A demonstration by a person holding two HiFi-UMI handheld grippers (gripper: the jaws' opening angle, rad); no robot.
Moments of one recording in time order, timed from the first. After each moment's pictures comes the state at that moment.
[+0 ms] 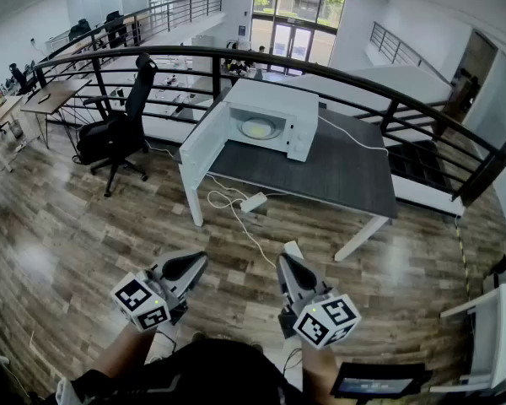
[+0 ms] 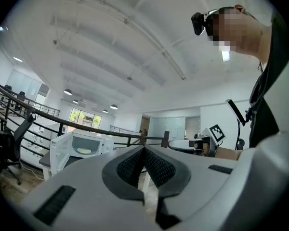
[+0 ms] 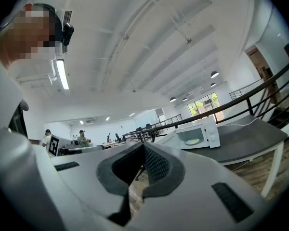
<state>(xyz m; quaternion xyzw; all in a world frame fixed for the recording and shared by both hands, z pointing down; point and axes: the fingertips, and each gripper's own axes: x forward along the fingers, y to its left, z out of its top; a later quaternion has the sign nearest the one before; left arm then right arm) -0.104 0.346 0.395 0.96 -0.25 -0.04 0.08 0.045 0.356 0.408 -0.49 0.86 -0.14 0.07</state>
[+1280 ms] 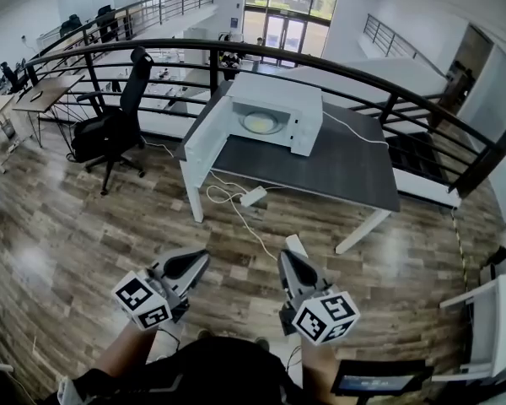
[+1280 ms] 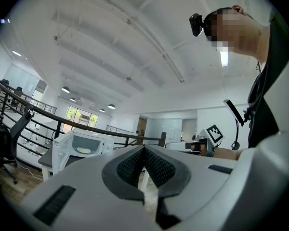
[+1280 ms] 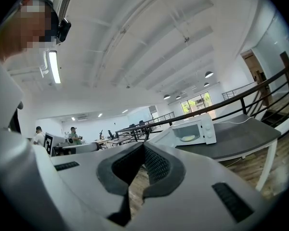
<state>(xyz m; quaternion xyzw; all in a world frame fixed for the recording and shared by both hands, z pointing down) -0.141 0.321 0.397 0.97 -0.23 -0.05 0.09 0.011 0.327 0.416 -0.53 0.83 -0.15 0.05</state>
